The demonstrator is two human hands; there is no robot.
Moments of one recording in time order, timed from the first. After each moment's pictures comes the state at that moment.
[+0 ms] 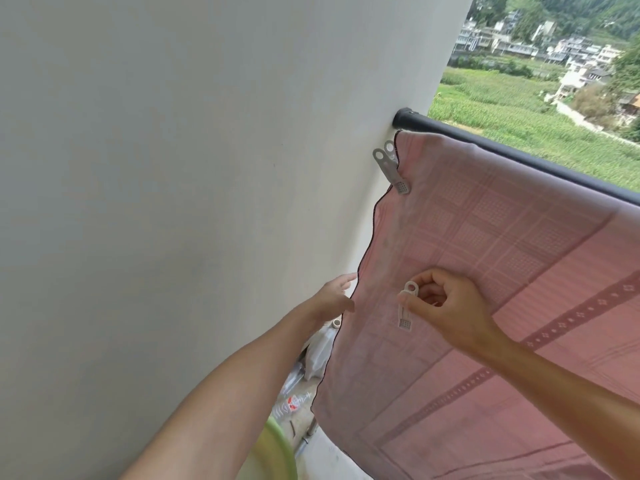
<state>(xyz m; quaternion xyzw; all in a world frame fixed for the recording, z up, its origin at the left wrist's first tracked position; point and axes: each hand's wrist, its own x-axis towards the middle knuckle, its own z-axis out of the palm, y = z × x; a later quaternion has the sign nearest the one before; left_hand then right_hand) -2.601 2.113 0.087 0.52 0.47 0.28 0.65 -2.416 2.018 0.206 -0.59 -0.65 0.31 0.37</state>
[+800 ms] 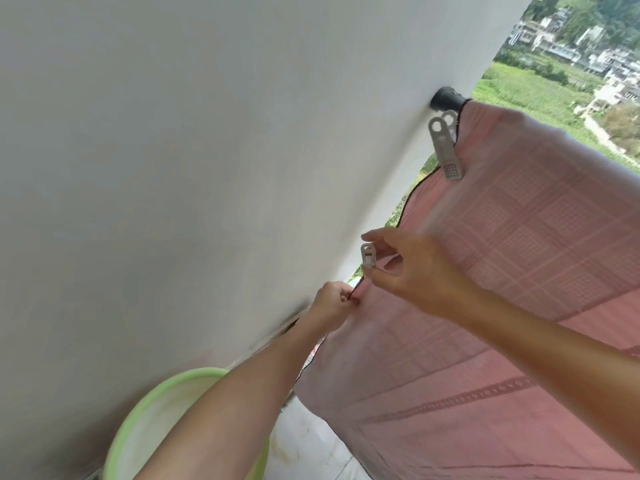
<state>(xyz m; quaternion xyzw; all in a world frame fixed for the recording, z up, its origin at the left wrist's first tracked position) -2.578 2.103 0.010 0.52 0.53 0.40 0.54 -2.477 2.069 0.220 -0.50 -0.83 0.17 0.16</state>
